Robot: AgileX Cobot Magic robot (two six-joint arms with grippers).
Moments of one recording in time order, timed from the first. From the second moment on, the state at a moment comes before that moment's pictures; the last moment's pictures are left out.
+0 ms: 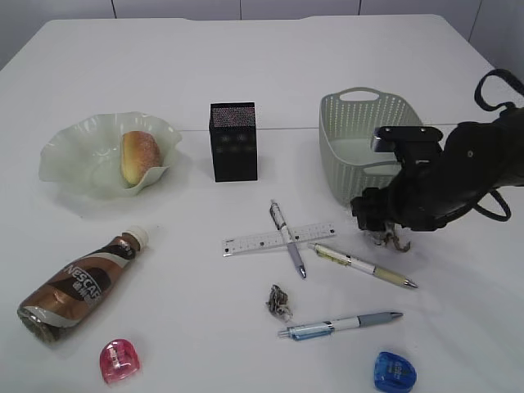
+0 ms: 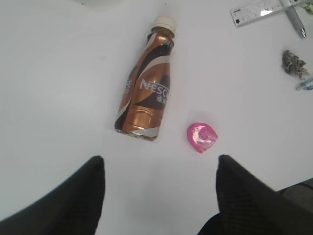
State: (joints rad) left arm -0.11 1.12 -0.98 -0.22 1.07 0.11; right arm 0.20 1.96 -1.05 0.13 0.20 0.01
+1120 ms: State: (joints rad) left arm -0.11 1.12 -0.98 -0.22 1.06 0.11; right arm 0.20 2.01 -1.05 0.13 0.17 0.01
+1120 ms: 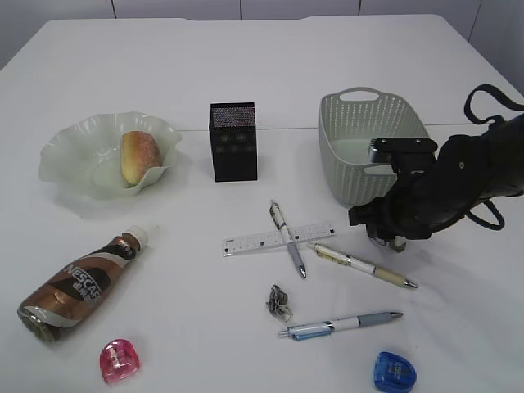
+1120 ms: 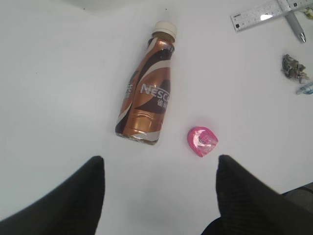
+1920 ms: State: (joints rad) left arm -0.11 1.12 -0.98 -0.22 1.03 0.11; right arm 0.20 1.60 -1.05 0.18 0.36 0.01
